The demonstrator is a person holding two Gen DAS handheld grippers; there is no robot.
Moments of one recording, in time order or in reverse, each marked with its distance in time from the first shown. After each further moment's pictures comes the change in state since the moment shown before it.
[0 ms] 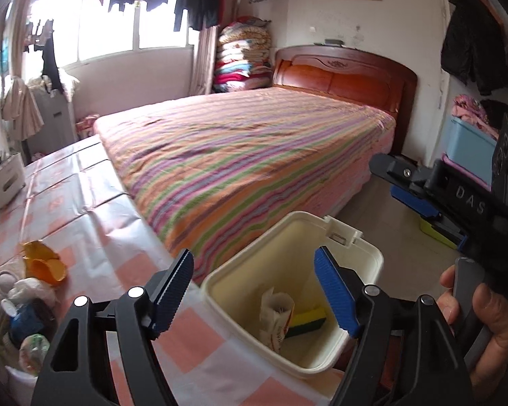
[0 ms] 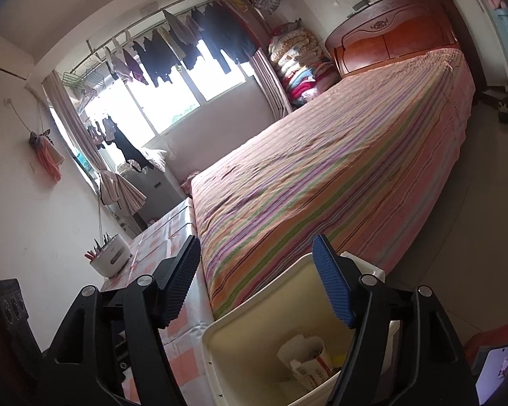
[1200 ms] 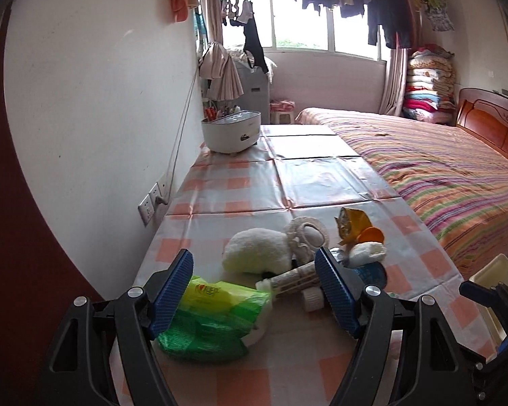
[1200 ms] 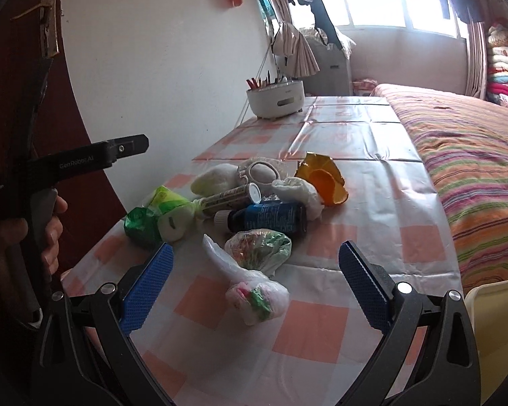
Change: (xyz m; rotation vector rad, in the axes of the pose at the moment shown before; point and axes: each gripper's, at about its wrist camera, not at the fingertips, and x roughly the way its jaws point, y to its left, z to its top) left arm -0.166 0.257 -0.069 -0.352 -0.008 0.707; right arm 0.067 0.253 -0.168 -0.632 0.496 0.540
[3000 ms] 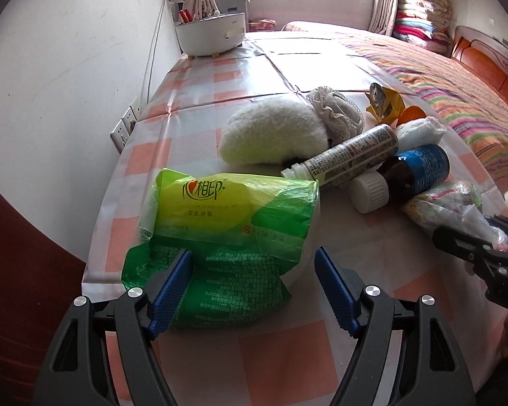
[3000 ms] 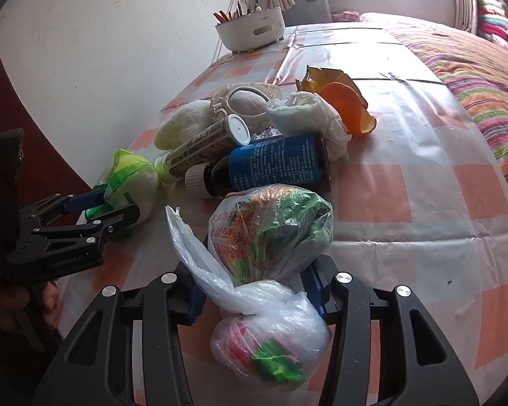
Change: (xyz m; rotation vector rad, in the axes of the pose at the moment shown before) left arm 0.089 0.026 -0.067 0.095 0.341 -0.079; right arm 0.093 -0.001 -0.009 0.159 0.250 -0.038
